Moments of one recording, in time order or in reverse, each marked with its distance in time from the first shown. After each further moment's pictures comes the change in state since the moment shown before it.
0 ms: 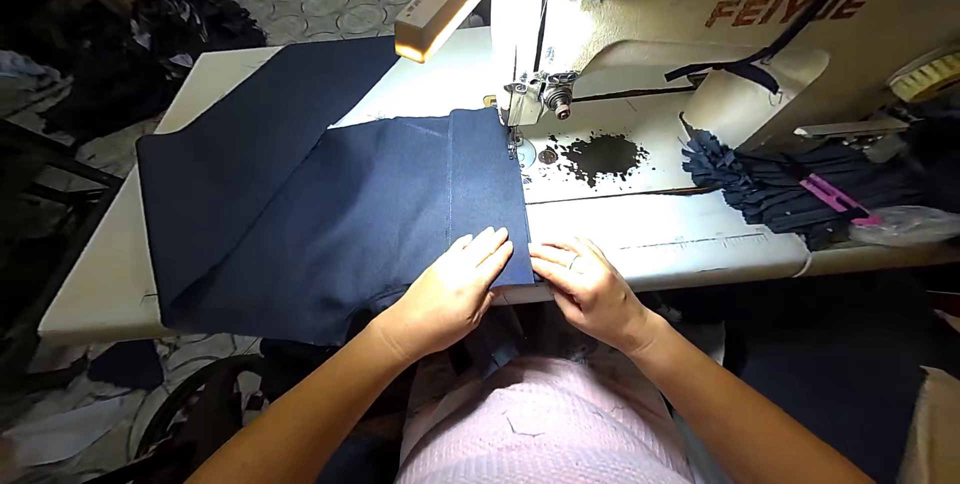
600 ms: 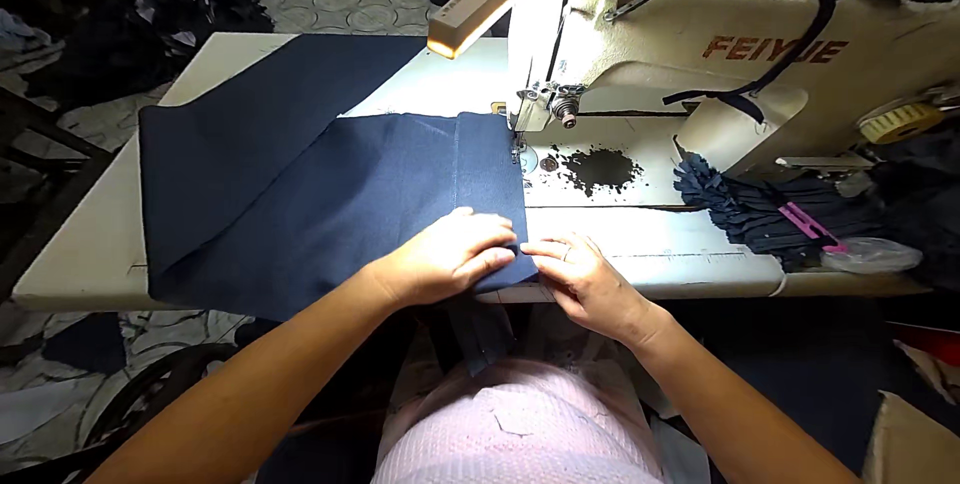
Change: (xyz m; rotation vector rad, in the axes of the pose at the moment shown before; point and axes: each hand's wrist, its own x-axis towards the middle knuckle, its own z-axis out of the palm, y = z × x) left_hand 0.025 -0.024 -0.025 -0.144 -0.071 0.060; right_hand 0.015 0.011 -0.020 0.011 -0.186 -0.048
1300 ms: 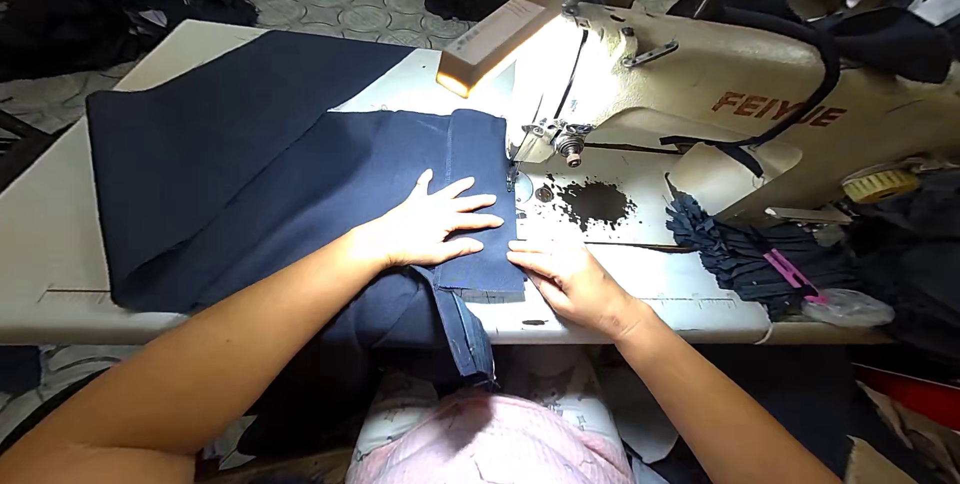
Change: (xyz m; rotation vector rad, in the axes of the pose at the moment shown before) left_hand 0.032 -0.091 -0.005 0.178 -0.082 -0.030; right_hand 0.039 0.038 -0.004 -0.020 -0.043 -0.008
